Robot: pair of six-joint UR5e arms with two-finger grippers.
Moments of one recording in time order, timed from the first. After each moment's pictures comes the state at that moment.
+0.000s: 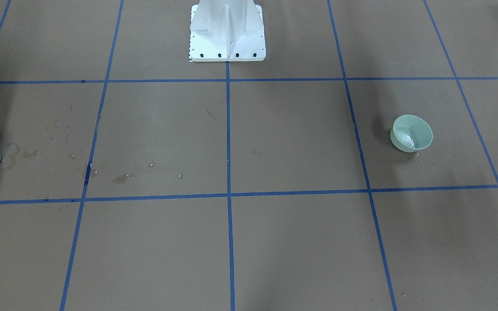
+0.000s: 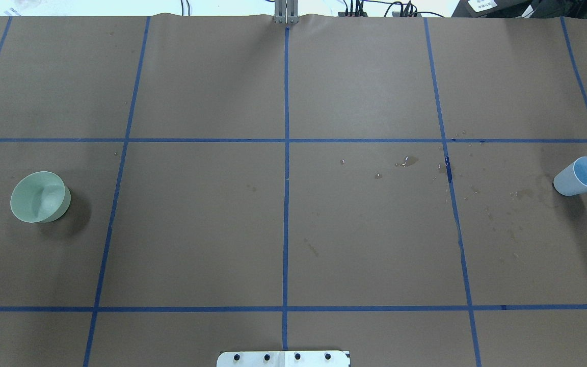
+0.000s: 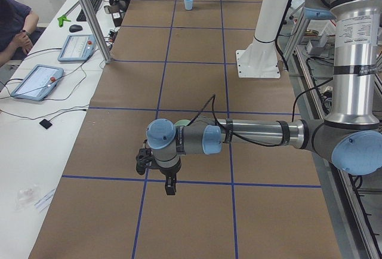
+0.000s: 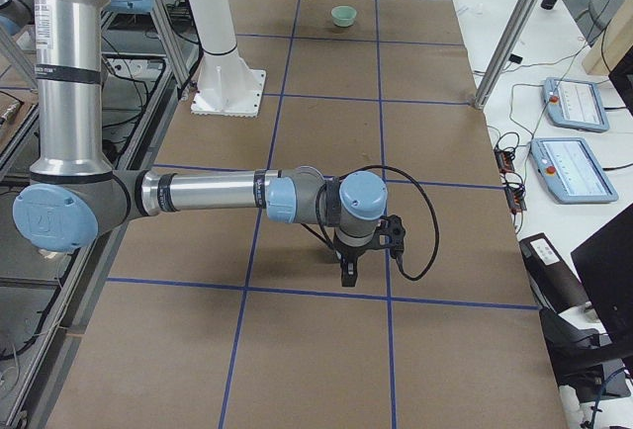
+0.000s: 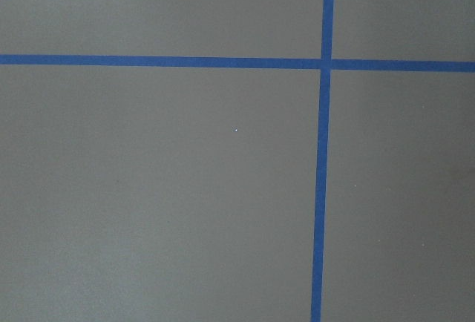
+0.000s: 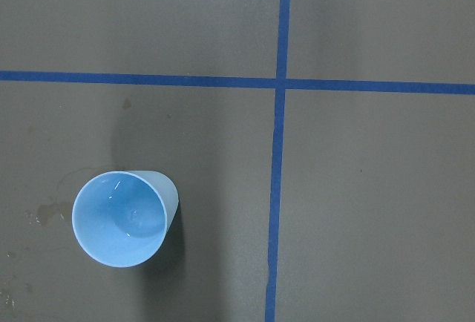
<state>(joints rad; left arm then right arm) -1.58 -1.51 -1.65 -1.50 -2.31 0.02 1.56 -1.63 1.71 -1.68 2.39 -0.04</state>
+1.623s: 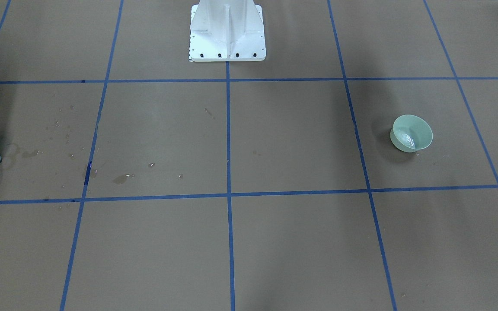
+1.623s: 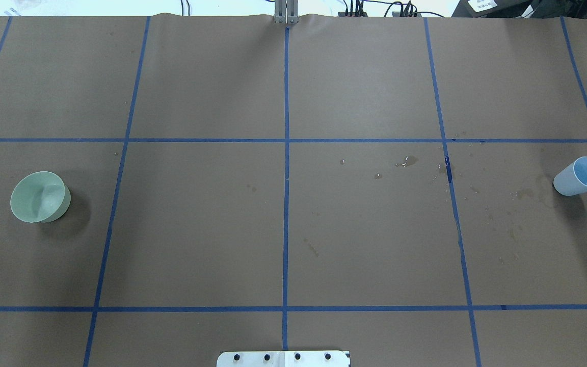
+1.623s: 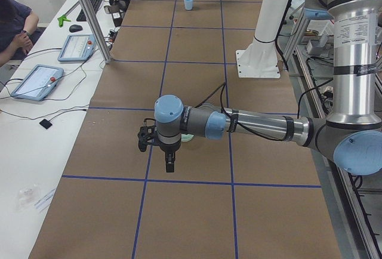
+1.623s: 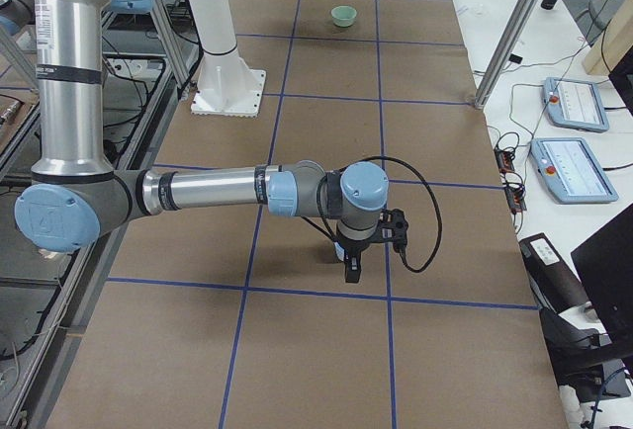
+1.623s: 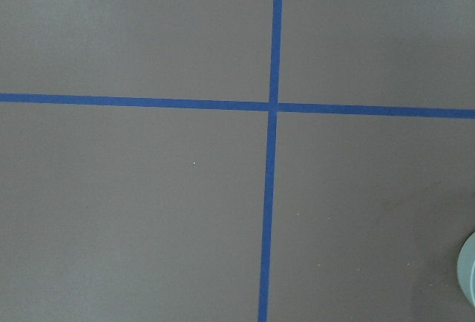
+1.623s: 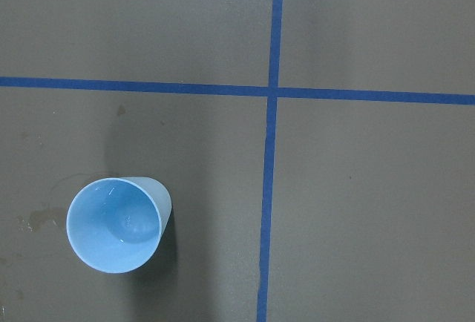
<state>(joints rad) -1.47 -1.46 -1.78 -1.69 -2.32 -0.33 1.56 -1.62 1.74 -1.68 2.37 -0.02</state>
